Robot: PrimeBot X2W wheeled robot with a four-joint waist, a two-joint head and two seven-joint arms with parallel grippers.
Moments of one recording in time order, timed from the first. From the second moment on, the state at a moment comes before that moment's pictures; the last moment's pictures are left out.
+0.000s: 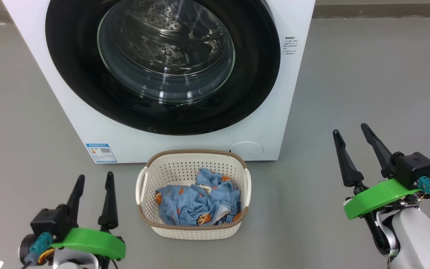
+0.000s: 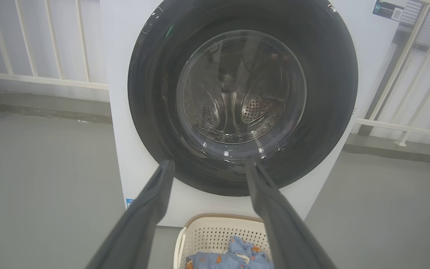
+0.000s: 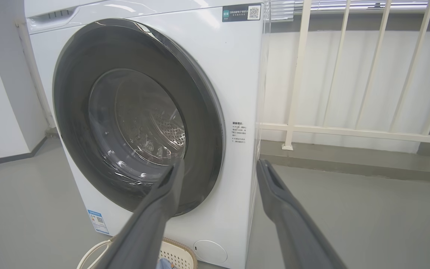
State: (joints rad) left arm -0.23 0.18 -0.22 0.38 -0.46 0.01 -0.25; right arm -0.30 -0.20 0.15 0.36 0.30 0.13 -0.25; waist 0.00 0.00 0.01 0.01
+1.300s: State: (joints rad) left arm -0.23 0.19 -0.23 0.36 -0.46 0.02 -0.25; right arm -0.30 -0.20 0.15 0.38 0.32 0.13 -0.25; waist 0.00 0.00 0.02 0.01
